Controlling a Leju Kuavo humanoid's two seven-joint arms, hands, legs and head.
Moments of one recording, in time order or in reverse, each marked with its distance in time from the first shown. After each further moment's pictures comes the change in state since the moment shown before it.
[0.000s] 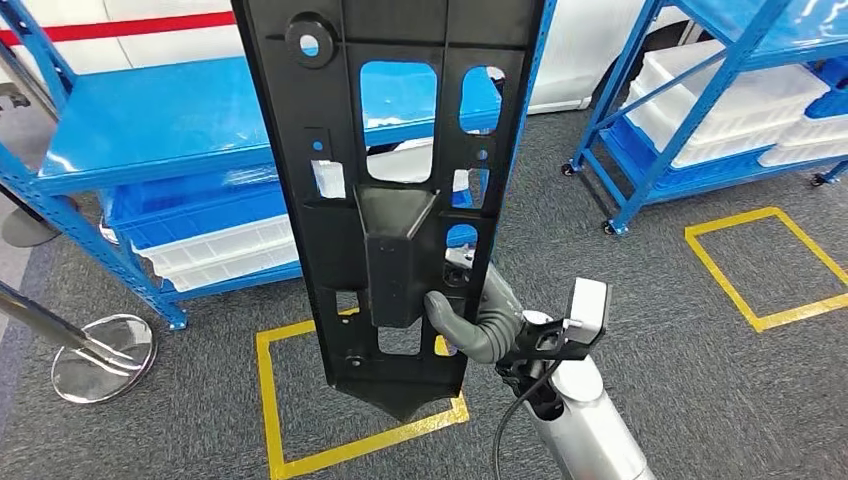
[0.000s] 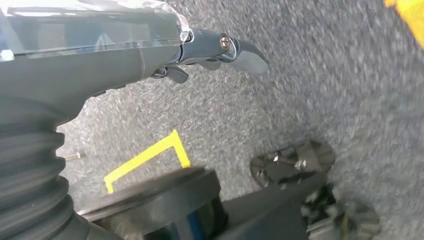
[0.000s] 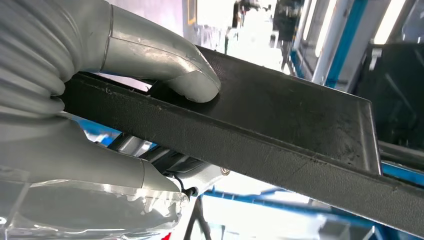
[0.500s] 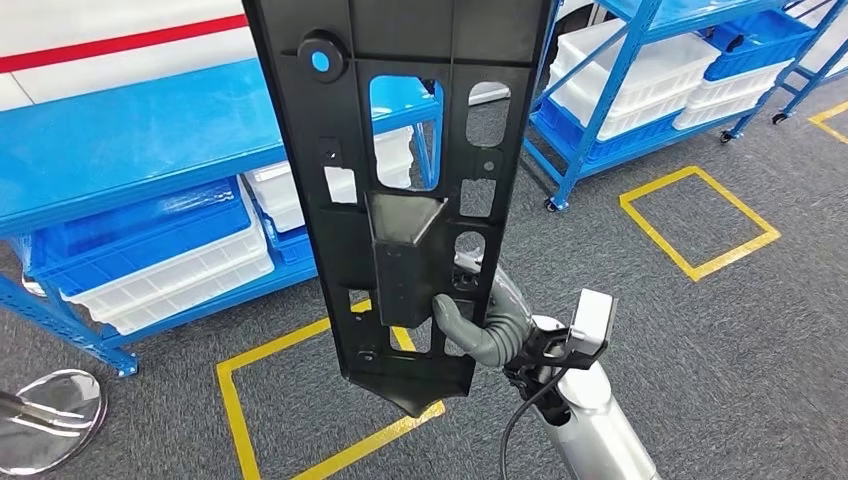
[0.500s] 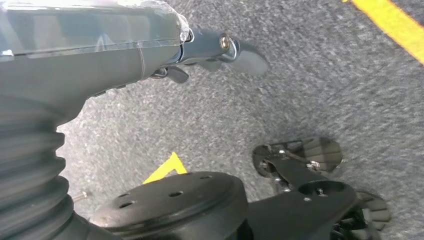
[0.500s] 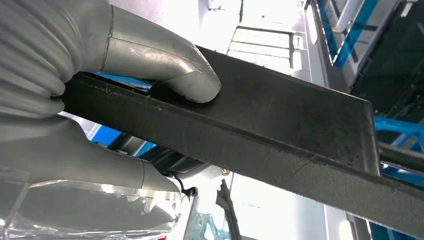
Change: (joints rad) left arm 0.007 0.012 -0.001 0.000 -0.004 0.000 0.008; right arm 0.028 -0.027 -0.013 -0.023 0.060 -0.027 -0.032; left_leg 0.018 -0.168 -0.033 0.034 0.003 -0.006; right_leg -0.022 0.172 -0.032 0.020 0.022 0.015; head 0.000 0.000
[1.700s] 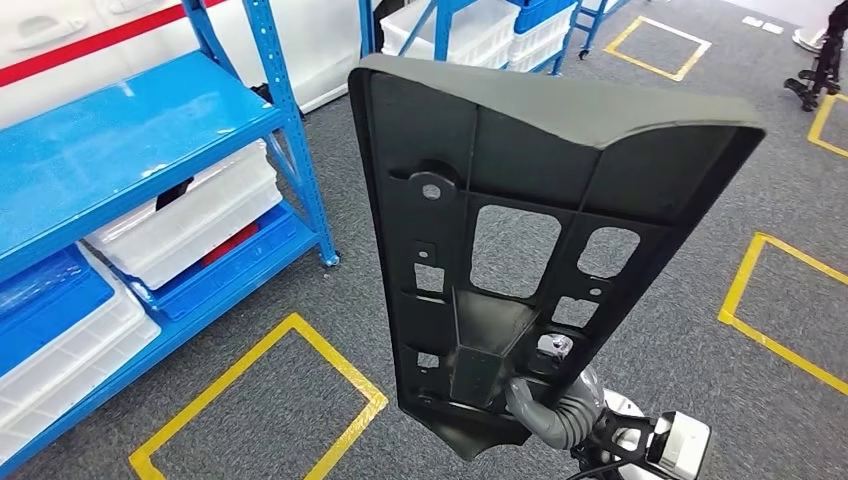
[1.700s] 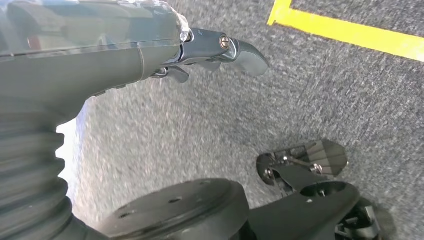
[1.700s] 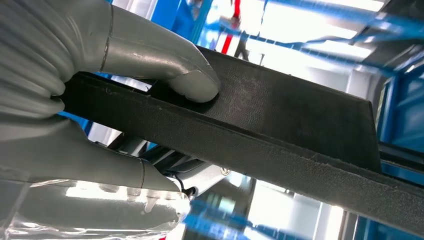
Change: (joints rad) left arm 0.007 0.012 -0.007 0.000 -0.035 0.000 -0.010; right arm 0.334 -0.062 -0.184 -0.221 0.188 0.040 -0.195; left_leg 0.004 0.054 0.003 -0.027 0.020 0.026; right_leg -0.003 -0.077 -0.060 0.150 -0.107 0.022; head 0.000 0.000
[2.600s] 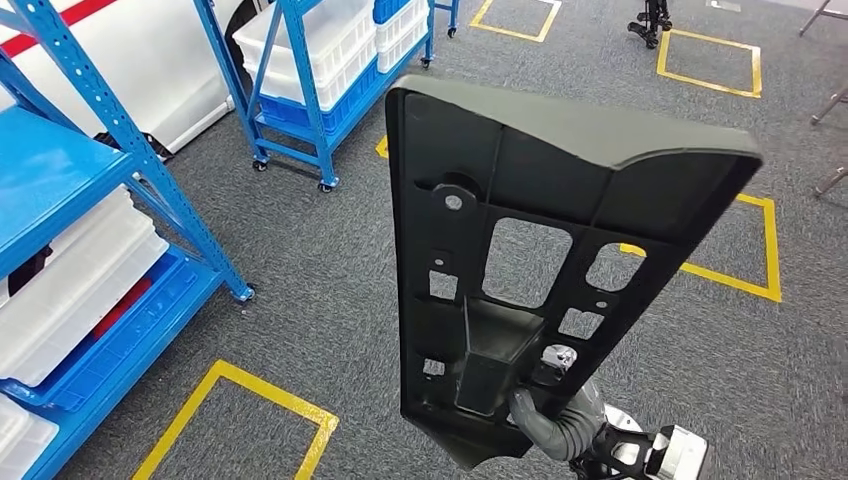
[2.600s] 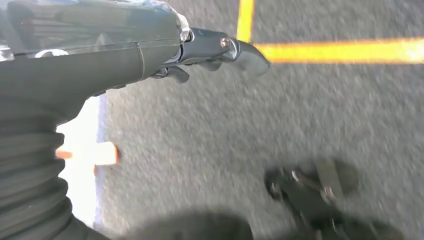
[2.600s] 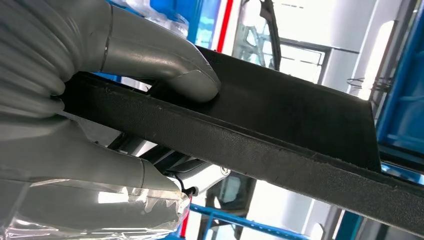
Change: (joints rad) left arm -0.004 0.036 -0.013 -0.001 -0.006 0.011 0.082; right arm 0.055 0.049 -0.044 0.032 0.044 0.023 -0.060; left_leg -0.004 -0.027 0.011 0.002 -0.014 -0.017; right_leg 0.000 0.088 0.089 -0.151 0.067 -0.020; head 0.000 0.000
